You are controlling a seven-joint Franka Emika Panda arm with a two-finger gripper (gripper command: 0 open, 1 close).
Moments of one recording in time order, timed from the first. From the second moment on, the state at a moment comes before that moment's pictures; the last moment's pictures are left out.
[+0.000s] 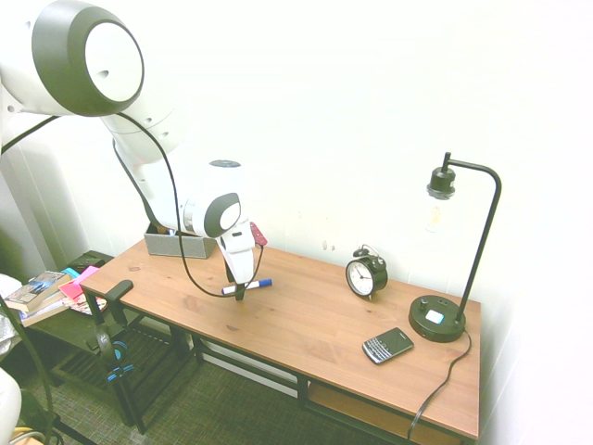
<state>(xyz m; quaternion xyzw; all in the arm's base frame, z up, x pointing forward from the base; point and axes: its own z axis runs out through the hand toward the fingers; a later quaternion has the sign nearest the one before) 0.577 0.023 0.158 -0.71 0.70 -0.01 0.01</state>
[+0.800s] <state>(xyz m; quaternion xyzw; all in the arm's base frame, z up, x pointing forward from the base) 0.581 0.035 0.158 -0.72 0.69 -0.02 0.01</state>
